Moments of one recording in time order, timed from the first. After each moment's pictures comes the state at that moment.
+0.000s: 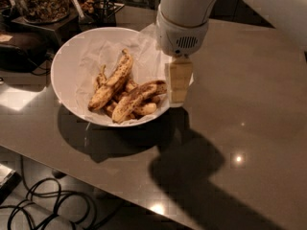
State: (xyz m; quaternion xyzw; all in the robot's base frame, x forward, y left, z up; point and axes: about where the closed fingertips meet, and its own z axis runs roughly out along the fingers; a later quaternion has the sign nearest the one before) arm 0.514 -0.044 0.942 -0.75 0.65 -0.05 0.12
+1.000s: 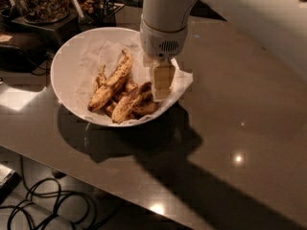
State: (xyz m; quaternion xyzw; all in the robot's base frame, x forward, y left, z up) arm 0.530 -0.017 0.919 -0.77 0.62 -0.02 0.10
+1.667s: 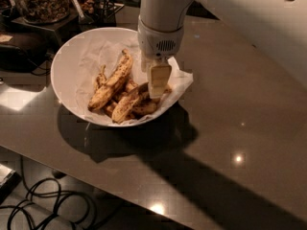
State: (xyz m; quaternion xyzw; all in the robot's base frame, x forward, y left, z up) arm 0.535 -0.010 0.914 -0.78 0.62 -0.01 0.09
